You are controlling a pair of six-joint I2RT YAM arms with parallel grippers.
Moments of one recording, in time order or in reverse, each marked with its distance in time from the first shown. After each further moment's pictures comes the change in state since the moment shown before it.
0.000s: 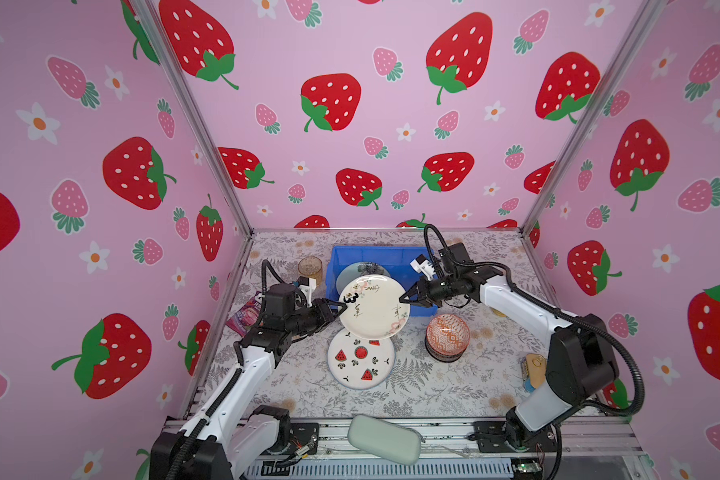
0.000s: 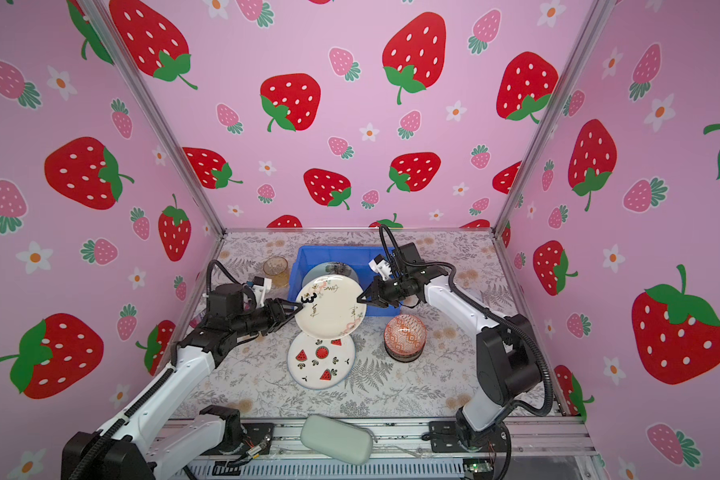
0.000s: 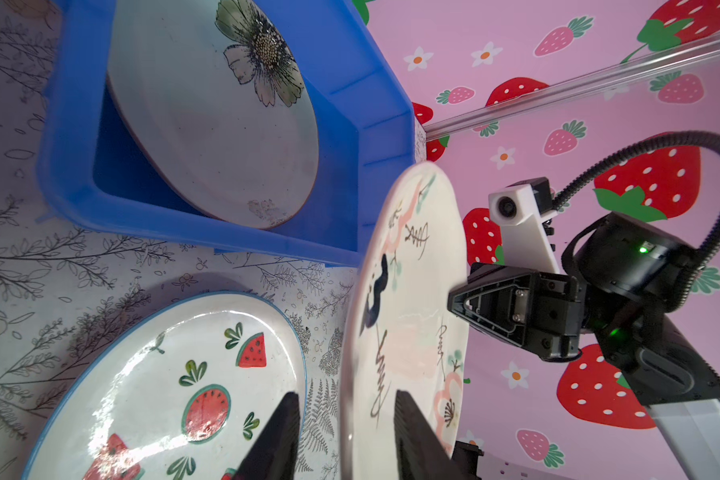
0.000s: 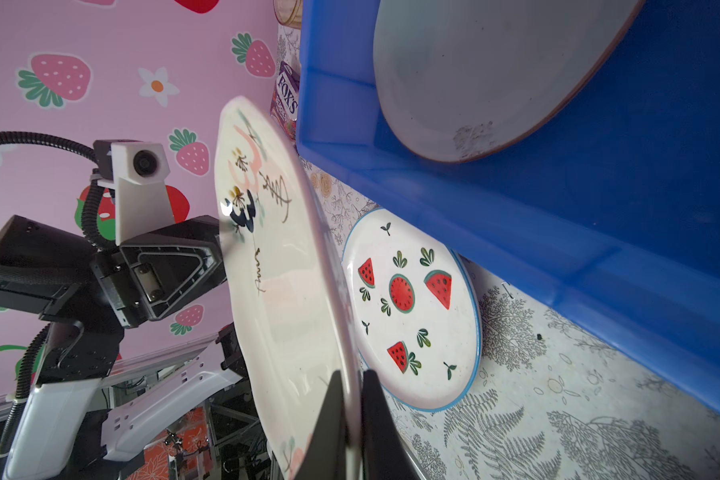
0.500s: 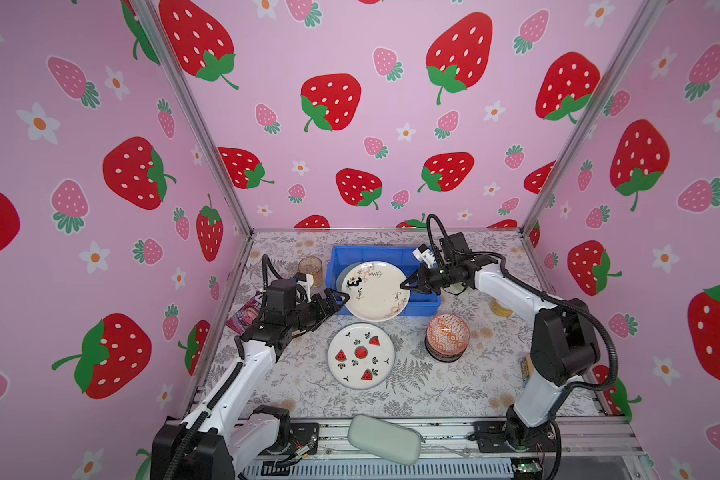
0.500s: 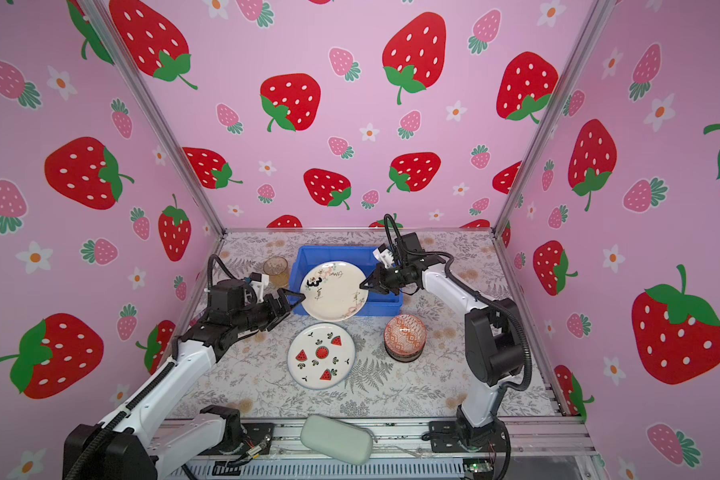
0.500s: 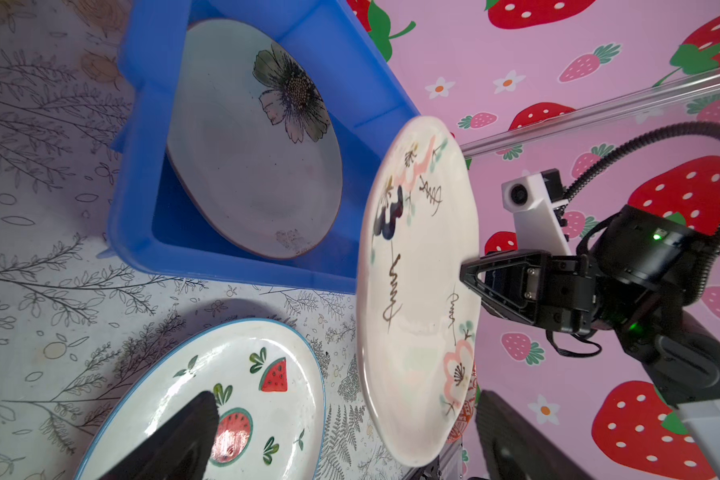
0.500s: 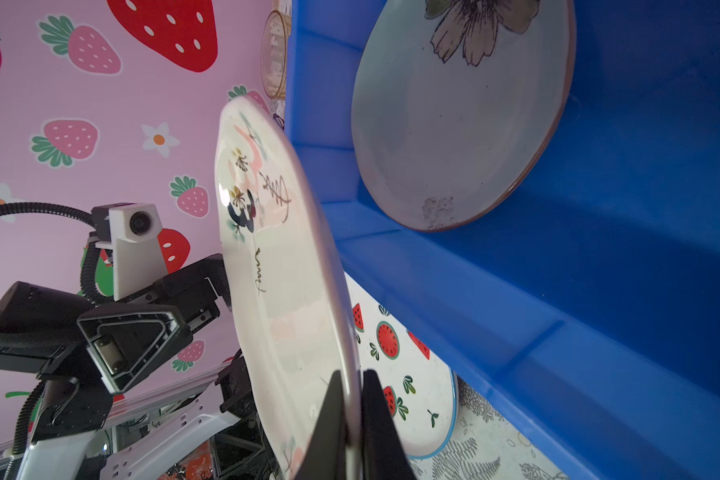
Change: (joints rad) left arm 0.001 0.035 0.050 -0.024 -0.098 0.022; right arm -0.063 0.160 0.162 0.002 0.000 -0.003
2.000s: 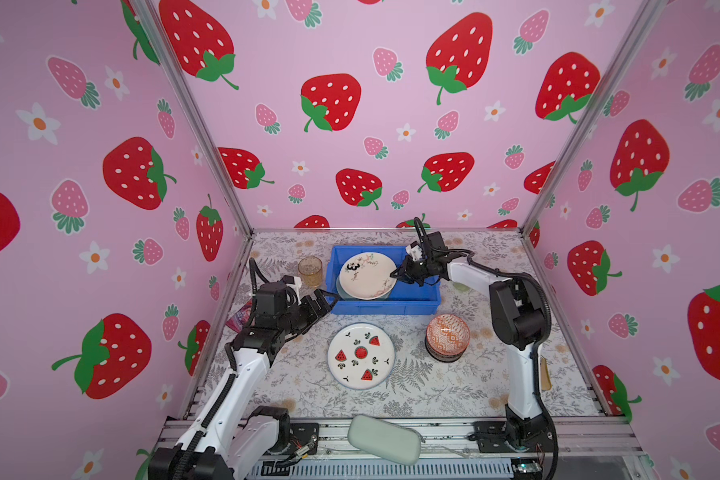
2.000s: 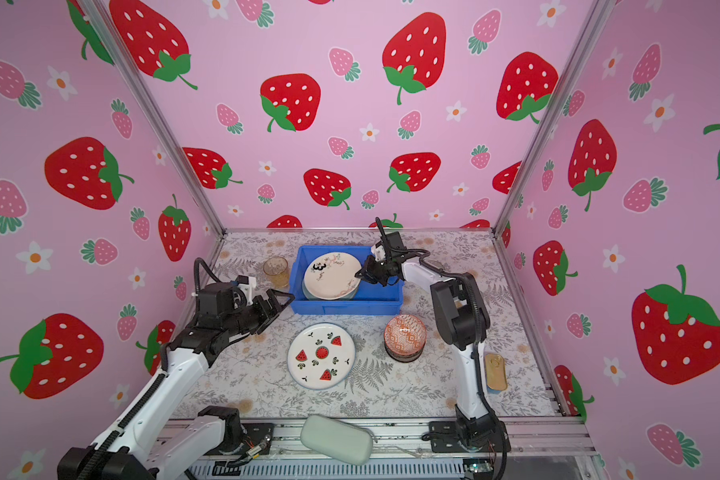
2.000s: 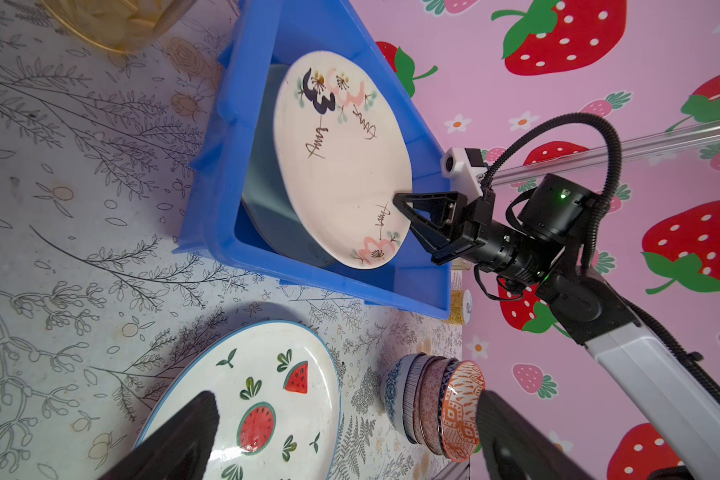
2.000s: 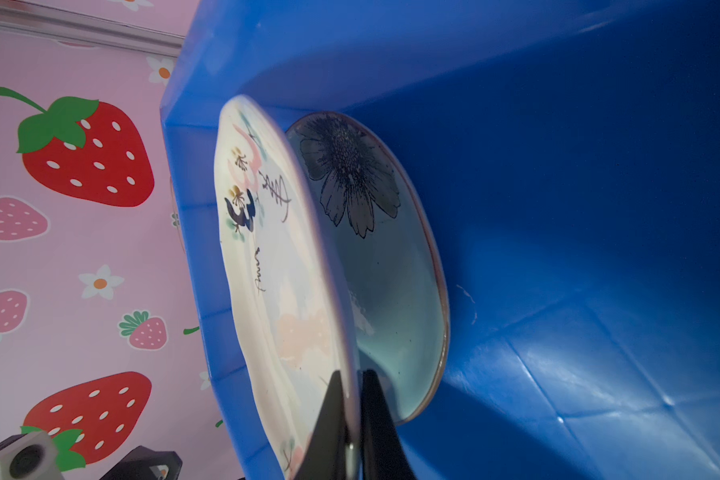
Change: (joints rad) left arm 0.072 -0.082 -0.008 -0.098 -0.032 0.008; right arm 0.021 0.364 0.203 0.217 0.174 0.222
